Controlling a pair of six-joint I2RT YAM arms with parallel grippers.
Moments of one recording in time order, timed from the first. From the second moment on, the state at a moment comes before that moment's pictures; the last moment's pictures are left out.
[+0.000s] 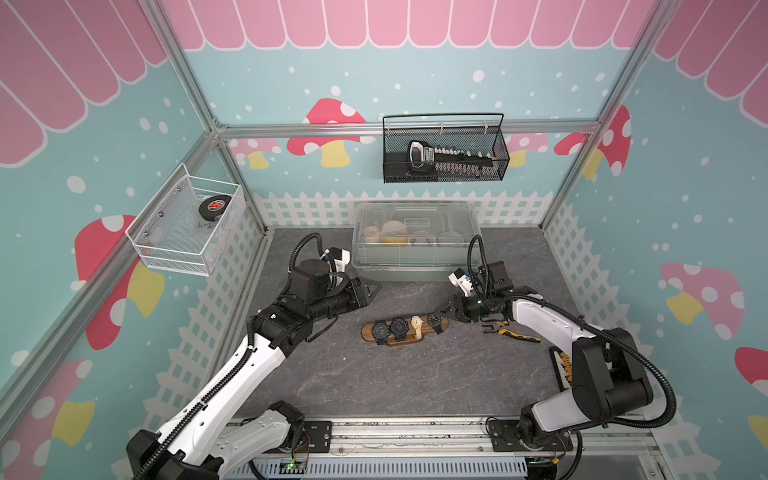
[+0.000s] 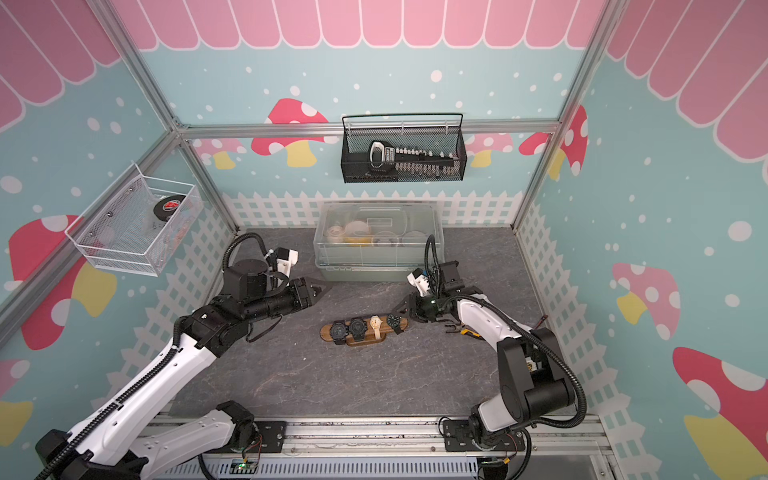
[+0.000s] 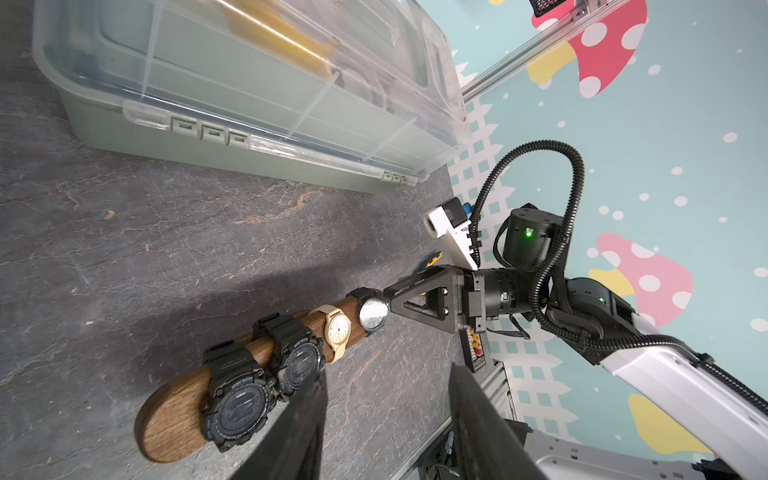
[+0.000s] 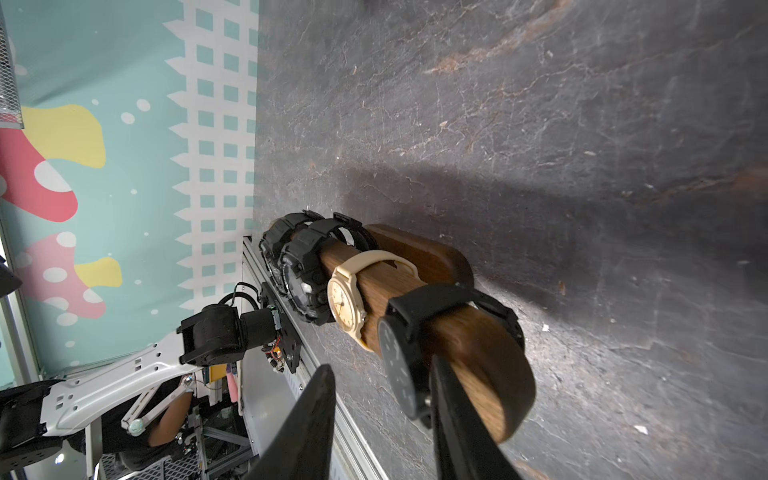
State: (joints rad) left arm -0.48 1.03 1.01 -0.47 0.34 -0.75; right arm 0.28 1.50 0.92 -0.42 -0.82 0.39
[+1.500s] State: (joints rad) left arm -0.46 1.05 0.61 0.07 -0.58 -0.10; right arm 0.30 1.22 0.85 -0.35 0.27 0.02
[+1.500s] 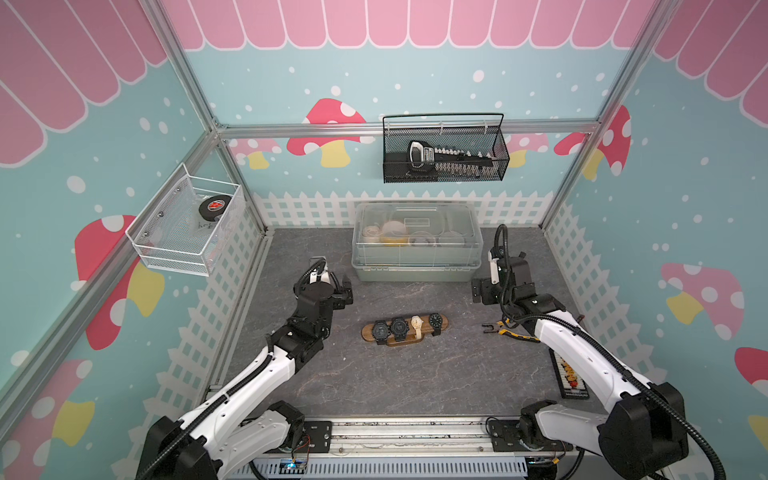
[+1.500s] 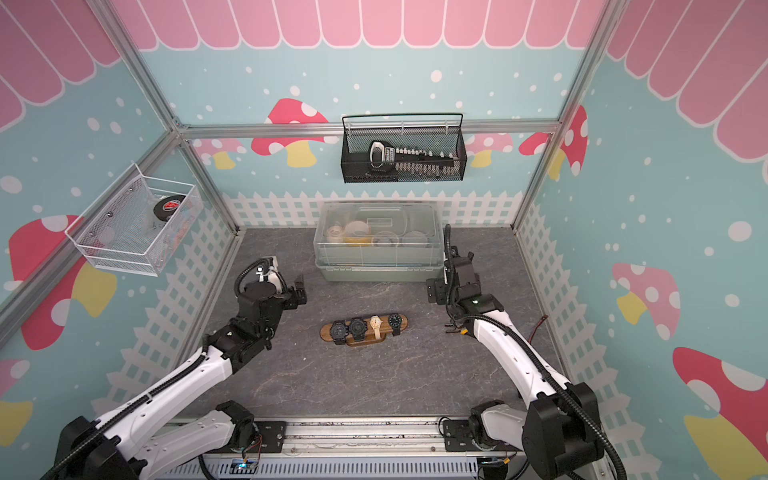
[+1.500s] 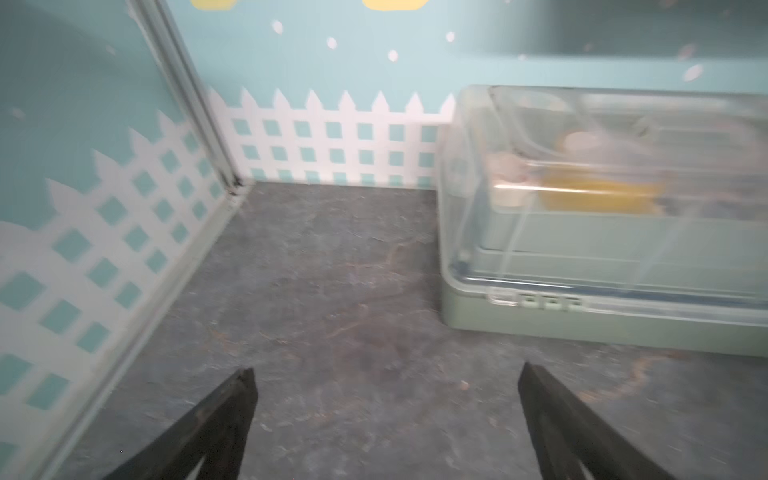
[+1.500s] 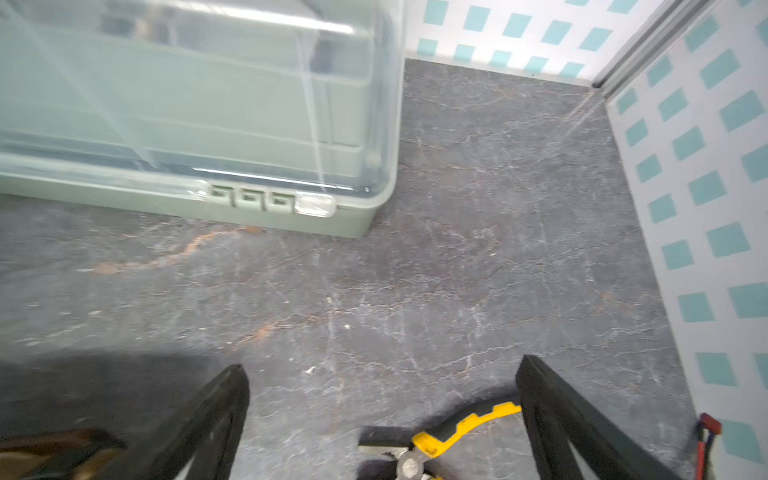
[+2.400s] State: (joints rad) left arm -0.09 1.45 0.42 0.70 -0.39 -0.04; right arm 0.16 1.50 0.56 0.39 0.52 -0.09
